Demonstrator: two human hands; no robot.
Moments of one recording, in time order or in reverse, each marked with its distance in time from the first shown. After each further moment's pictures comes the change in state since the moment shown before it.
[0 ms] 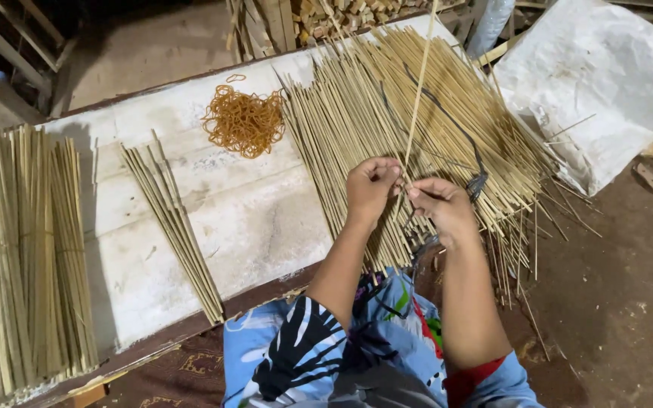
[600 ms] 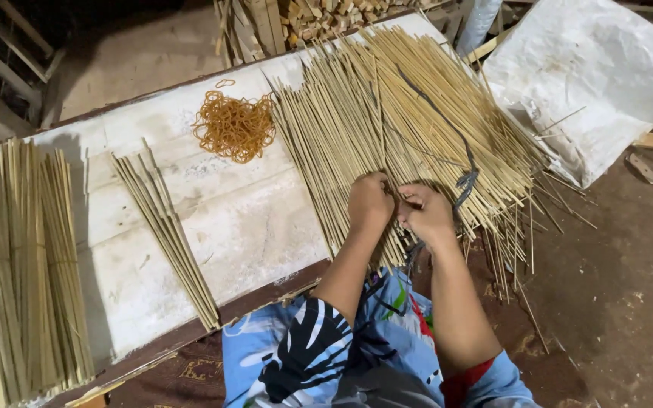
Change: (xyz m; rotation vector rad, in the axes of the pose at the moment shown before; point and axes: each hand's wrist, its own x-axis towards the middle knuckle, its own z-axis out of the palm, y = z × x) left_hand 0.009 -0.025 0.009 0.998 -0.055 0.056; right_hand -0.012 -0.003 0.007 -0.343 0.011 0.081
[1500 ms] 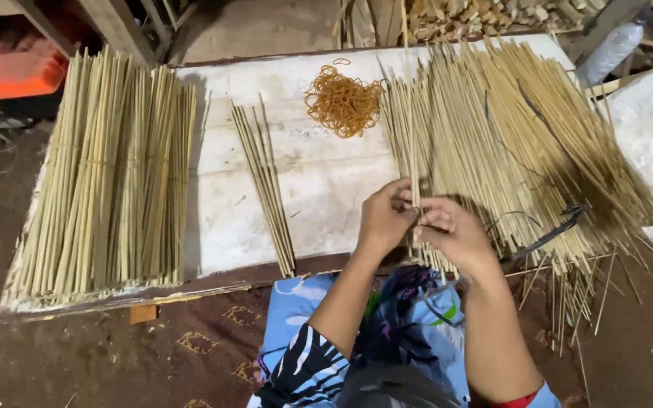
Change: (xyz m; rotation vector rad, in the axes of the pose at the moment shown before) left_hand -0.092 -0.071 -0.106 -0.627 0.204 -0.036; right_hand -0.056 -0.031 0.083 0.018 -0.450 -0.130
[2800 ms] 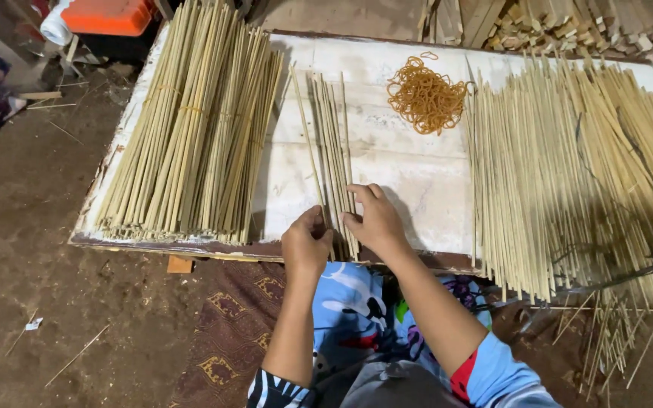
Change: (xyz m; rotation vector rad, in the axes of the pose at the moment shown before) left_hand -0.109 -0.033 -0.200 0.344 0.564 -0.220; right_hand 0.024 -0.040 0.227 -0.708 -0.260 -0.342
